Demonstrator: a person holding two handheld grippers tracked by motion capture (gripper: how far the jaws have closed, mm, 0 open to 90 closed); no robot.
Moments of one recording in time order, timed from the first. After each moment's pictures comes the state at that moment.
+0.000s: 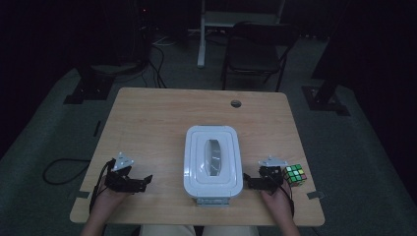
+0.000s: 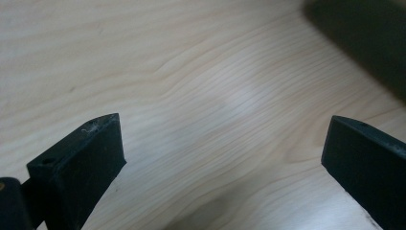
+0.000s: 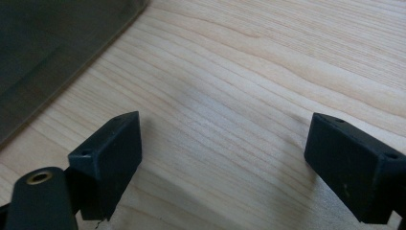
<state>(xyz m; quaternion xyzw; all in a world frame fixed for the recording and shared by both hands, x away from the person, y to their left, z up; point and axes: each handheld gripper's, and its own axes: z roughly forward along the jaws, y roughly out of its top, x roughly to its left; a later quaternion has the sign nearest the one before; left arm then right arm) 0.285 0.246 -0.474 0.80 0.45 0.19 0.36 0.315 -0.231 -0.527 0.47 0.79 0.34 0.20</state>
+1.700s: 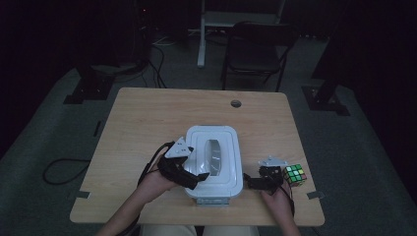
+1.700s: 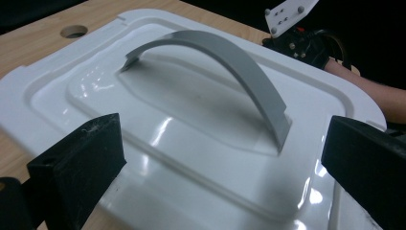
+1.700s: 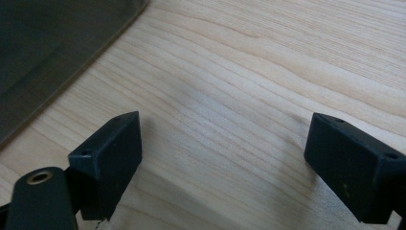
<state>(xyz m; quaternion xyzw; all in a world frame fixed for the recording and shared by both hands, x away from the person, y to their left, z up) 0.297 0.098 -0.396 0.85 0.24 0.09 0.46 0.315 -0.231 -0.527 0.47 0.79 0.34 0.20</state>
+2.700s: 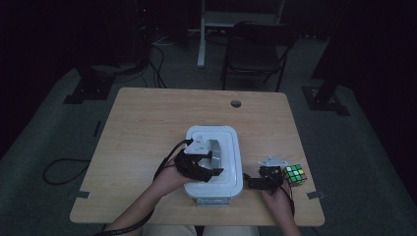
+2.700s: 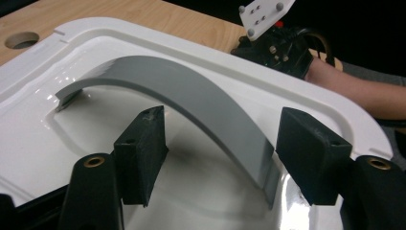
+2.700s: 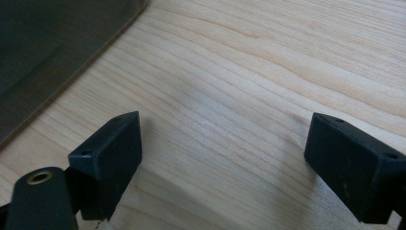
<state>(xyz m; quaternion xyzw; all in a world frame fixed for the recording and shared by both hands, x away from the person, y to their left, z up) 0.313 0.061 -0.399 0.87 0.20 0.06 0.45 0.315 -0.231 -0.527 0.47 0.79 0.34 0.20</state>
